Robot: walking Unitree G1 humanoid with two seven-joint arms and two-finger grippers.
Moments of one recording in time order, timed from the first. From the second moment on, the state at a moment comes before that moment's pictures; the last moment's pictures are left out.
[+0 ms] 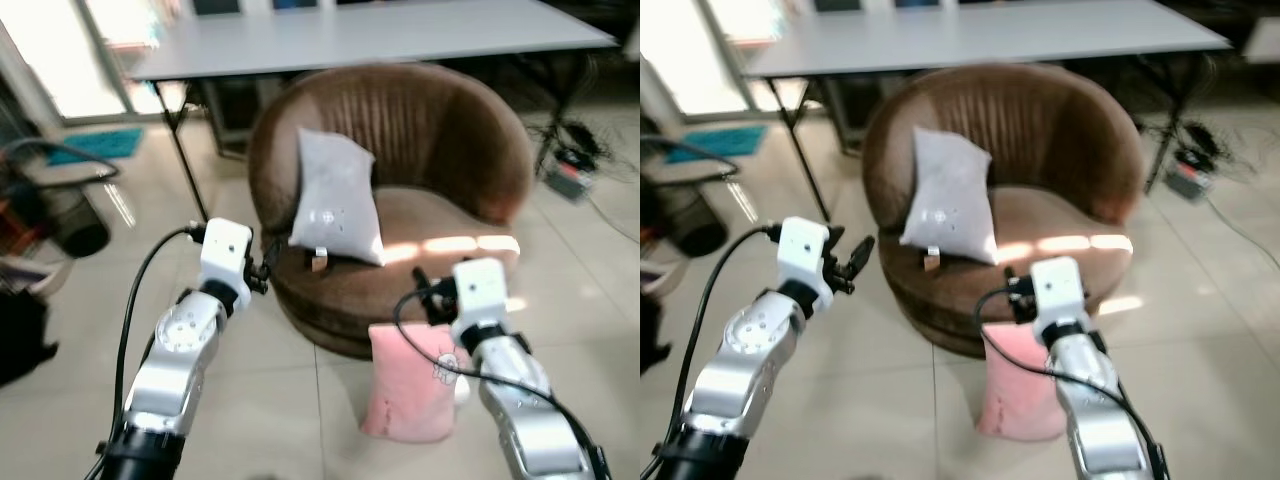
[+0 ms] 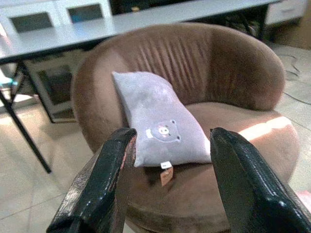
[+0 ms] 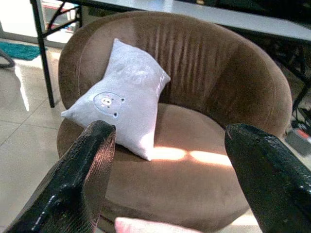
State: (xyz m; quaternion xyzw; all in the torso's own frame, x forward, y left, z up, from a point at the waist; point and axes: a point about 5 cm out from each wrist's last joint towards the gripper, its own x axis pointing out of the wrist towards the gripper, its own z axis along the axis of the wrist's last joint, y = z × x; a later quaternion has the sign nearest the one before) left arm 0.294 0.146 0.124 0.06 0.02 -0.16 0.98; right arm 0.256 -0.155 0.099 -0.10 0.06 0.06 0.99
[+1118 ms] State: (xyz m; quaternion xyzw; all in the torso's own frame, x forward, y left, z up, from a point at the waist) left arm 0.294 0.153 0.120 0.07 0.01 -0.14 0.99; right arm 0.256 -0.154 0.092 -0.09 0.07 0.06 0.99
